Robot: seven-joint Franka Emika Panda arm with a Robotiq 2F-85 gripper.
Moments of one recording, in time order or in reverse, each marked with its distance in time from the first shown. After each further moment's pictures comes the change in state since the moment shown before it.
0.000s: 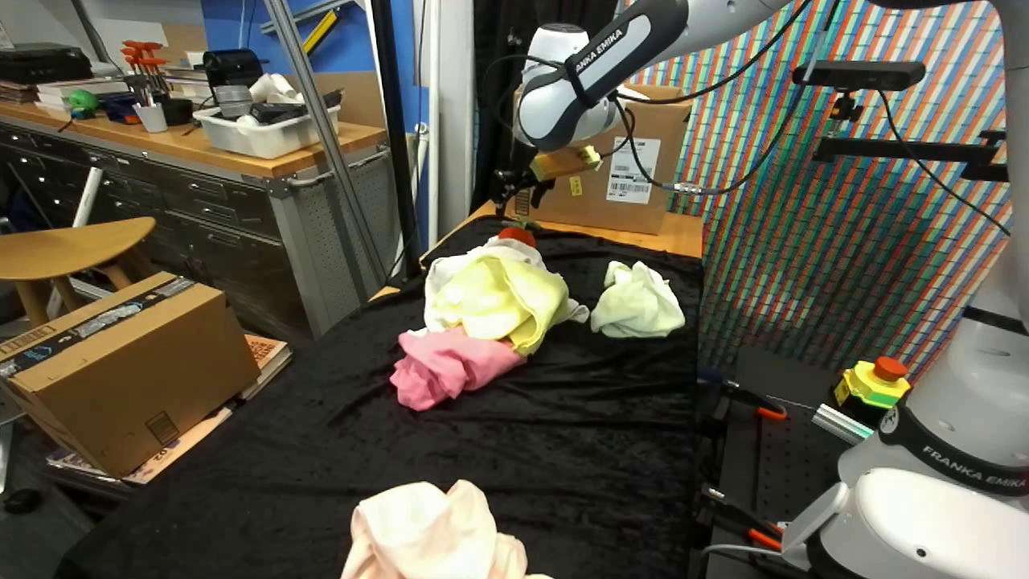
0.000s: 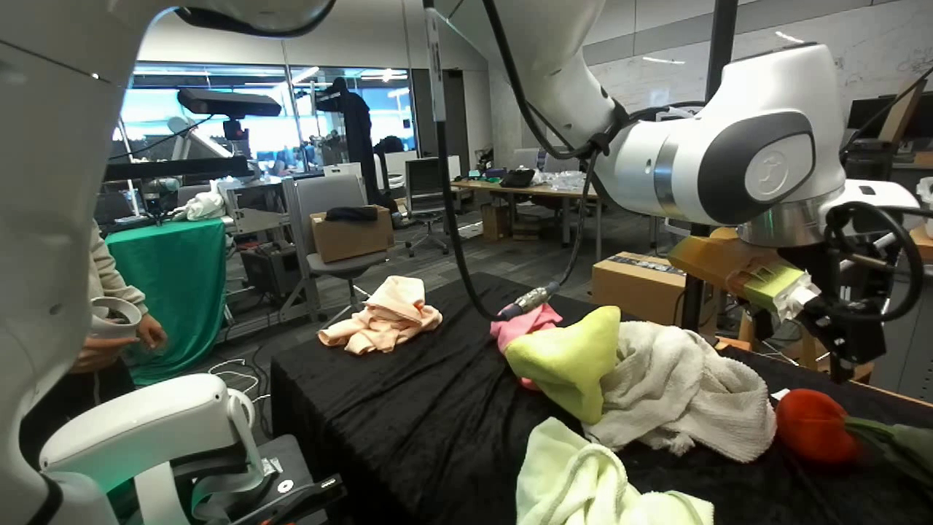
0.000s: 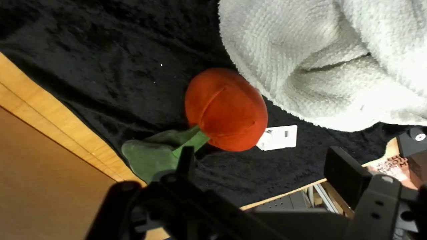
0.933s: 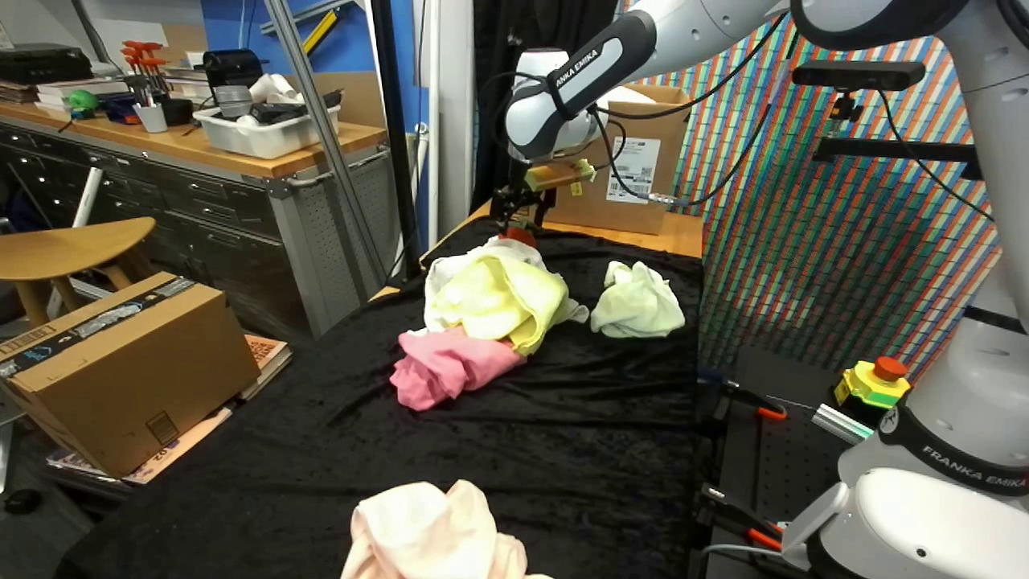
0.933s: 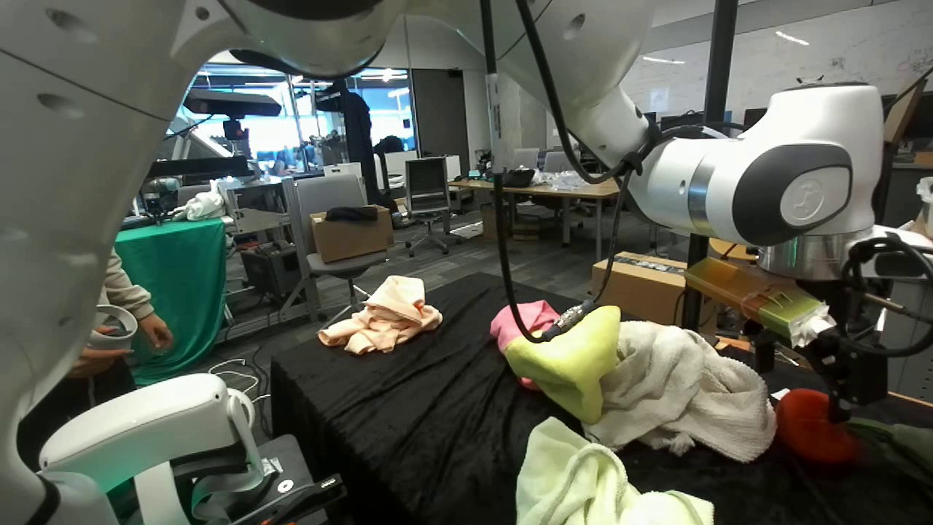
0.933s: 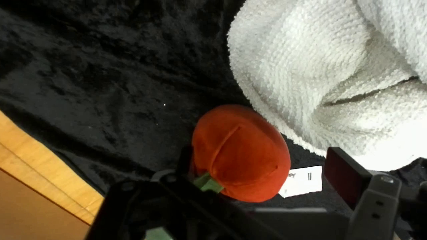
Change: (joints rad) arm -0.025 0.128 0.005 0.151 0.049 -0.182 -0.002
